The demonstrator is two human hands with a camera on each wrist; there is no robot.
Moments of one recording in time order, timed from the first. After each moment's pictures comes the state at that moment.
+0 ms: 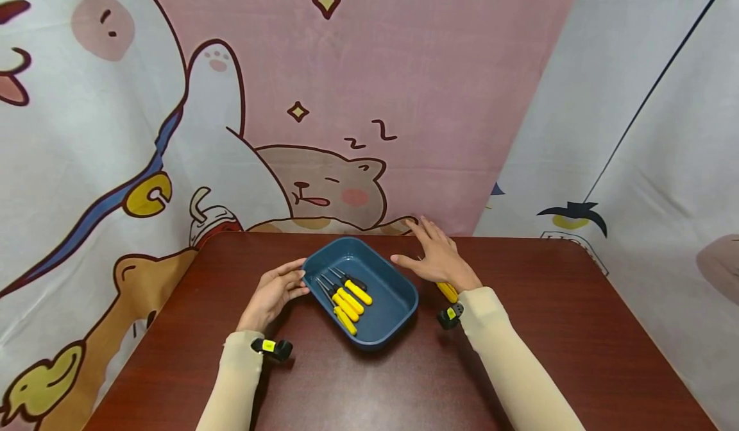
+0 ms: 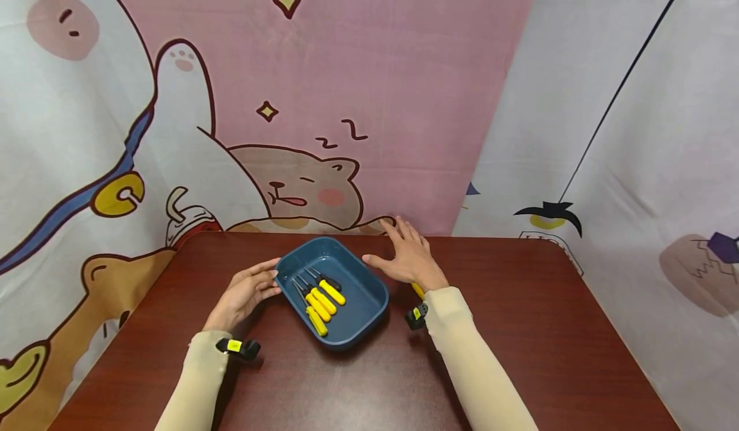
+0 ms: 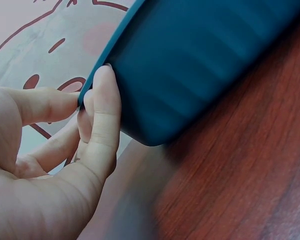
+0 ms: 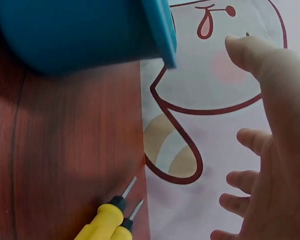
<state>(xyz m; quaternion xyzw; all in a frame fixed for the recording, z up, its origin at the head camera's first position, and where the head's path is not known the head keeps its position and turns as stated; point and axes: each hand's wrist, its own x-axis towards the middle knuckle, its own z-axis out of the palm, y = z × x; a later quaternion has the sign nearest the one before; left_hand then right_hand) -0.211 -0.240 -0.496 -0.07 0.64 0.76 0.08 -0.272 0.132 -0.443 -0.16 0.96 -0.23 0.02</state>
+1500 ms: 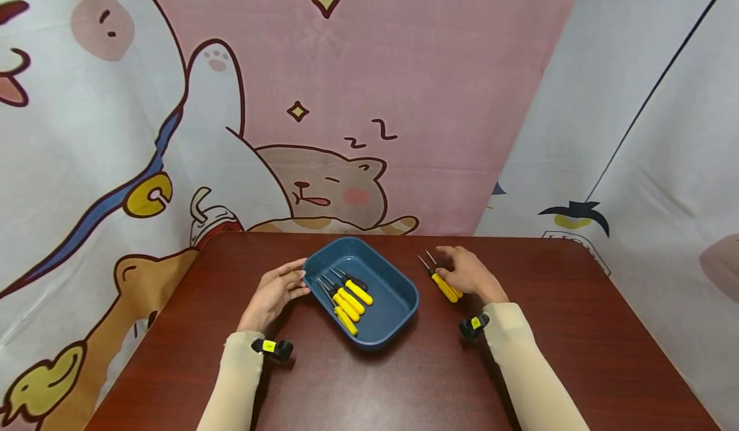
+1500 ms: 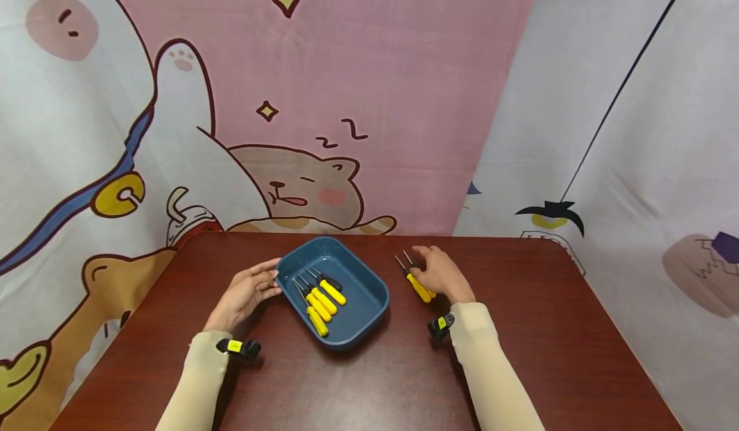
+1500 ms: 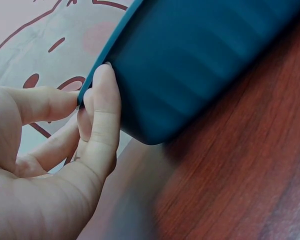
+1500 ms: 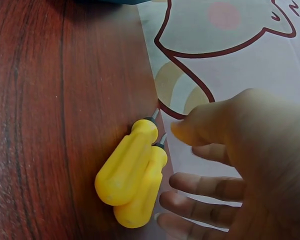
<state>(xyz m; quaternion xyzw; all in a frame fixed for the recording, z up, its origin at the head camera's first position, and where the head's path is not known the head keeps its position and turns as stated) -0.212 -0.240 -0.497 -0.08 0.64 0.76 0.08 -0.266 0.193 -0.473 -0.16 0.96 -0.24 0.03</state>
